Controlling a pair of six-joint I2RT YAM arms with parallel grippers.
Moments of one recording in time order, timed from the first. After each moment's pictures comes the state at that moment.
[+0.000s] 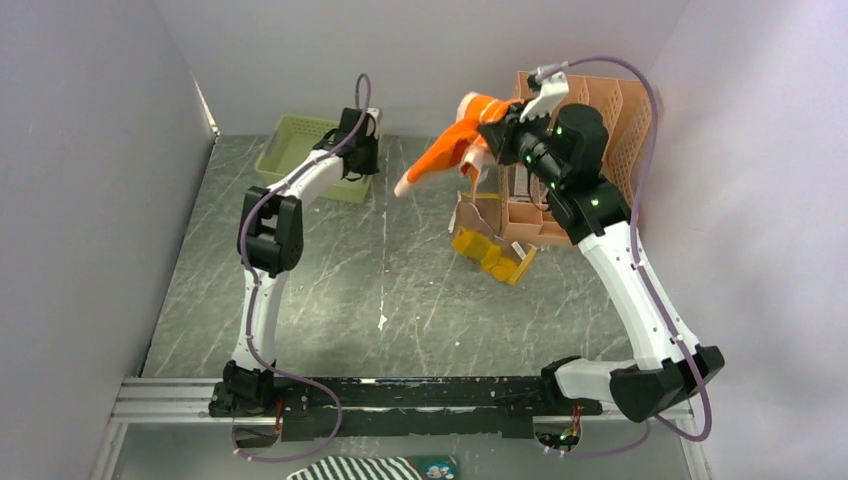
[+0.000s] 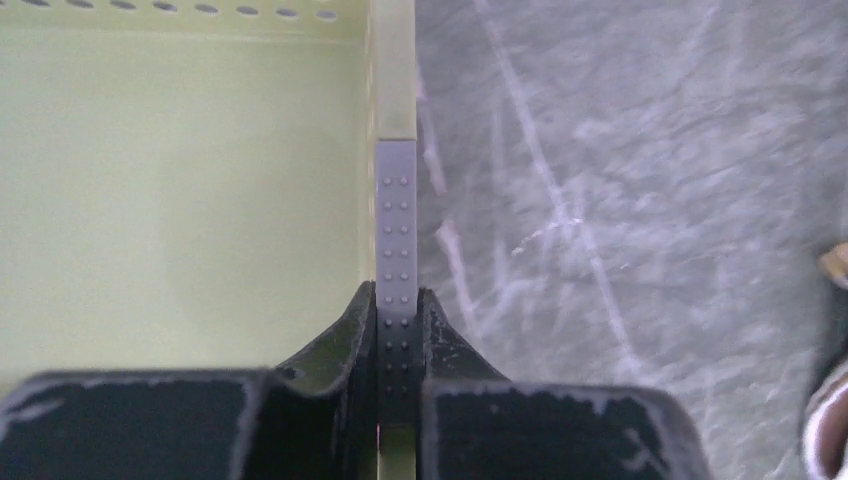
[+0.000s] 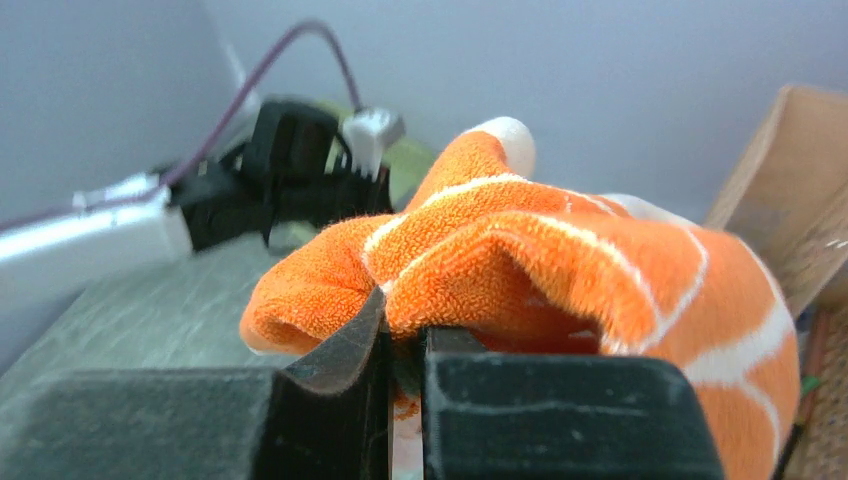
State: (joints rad) left arm -0.37 2.35 1.98 -0.35 -0.01 -0.18; right arm 0.38 1.29 1.53 -0.31 -0.10 0.14
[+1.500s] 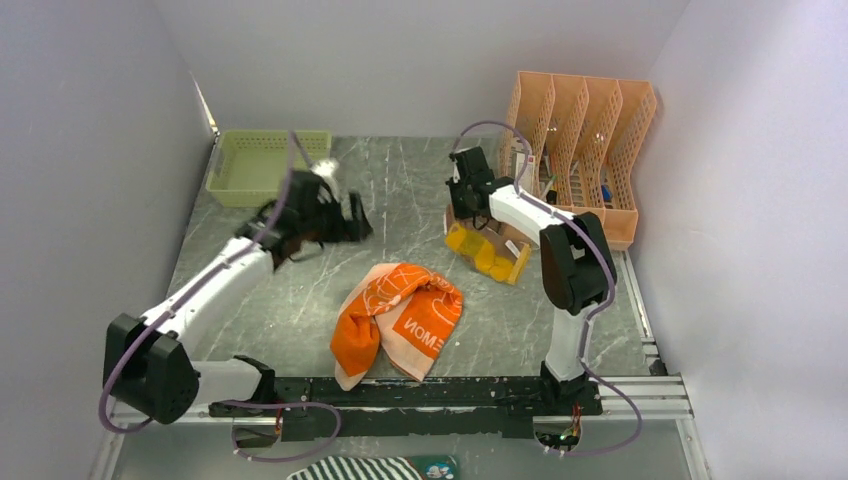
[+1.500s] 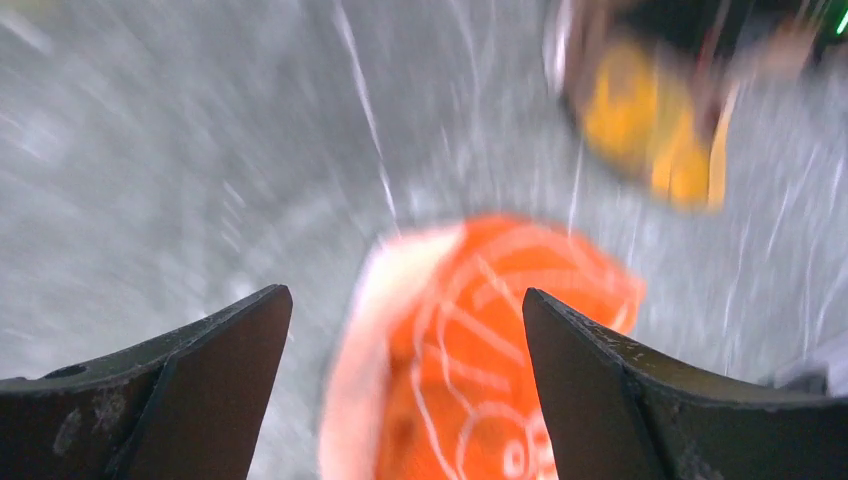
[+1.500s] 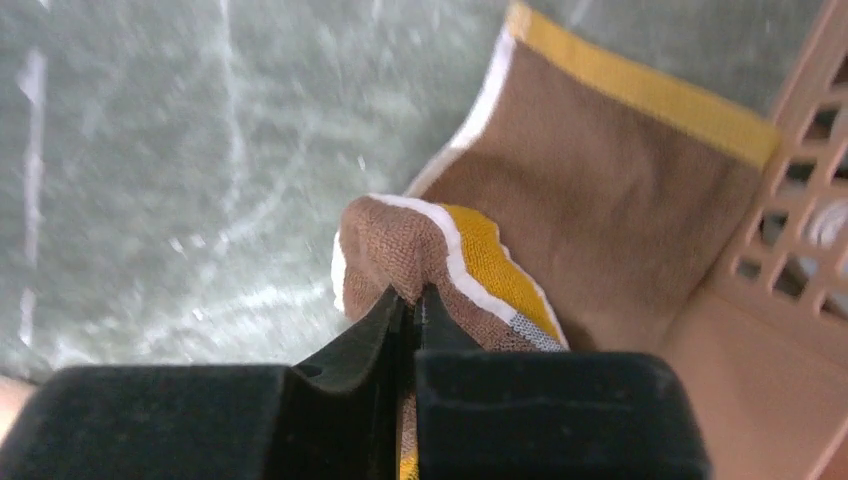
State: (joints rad) left arm -0.37 1.27 1.08 -0.38 0.09 -0.38; right arm 0.42 1.90 1.35 -0.34 0.07 0.13
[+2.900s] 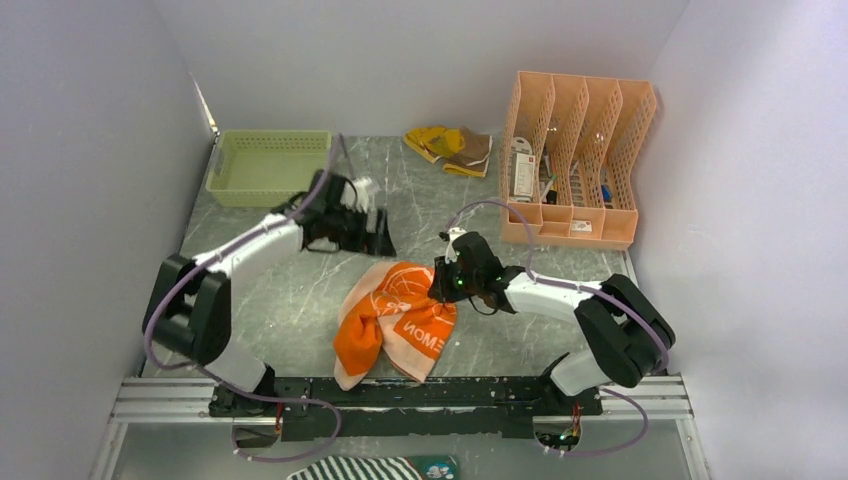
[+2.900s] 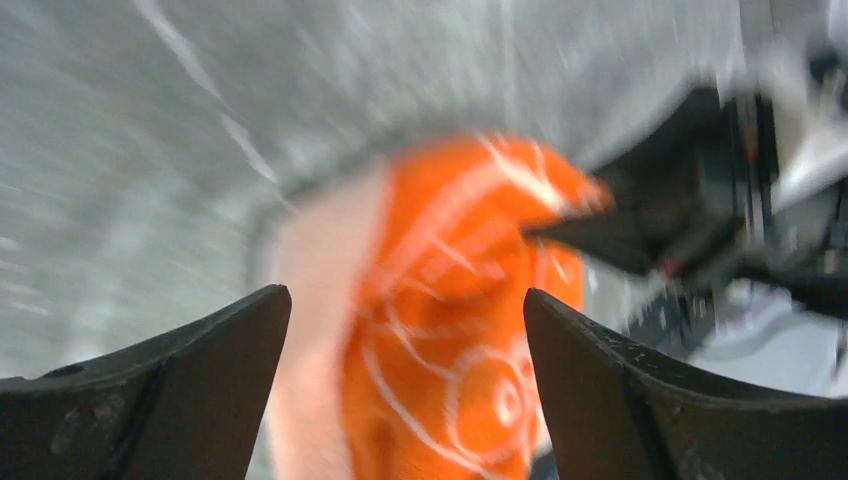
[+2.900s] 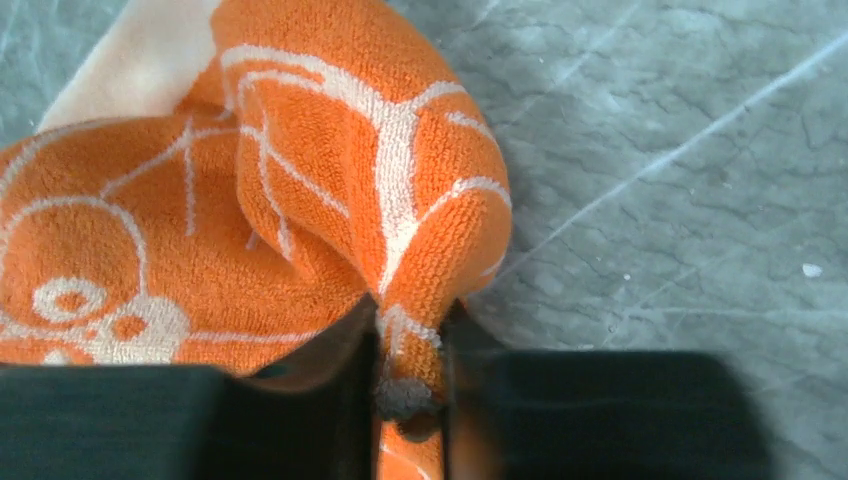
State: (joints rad) left arm -0.40 1.60 1.11 -0.36 0.48 -0.24; right arm 0.69 1.46 0.60 0.07 -0.17 0.40
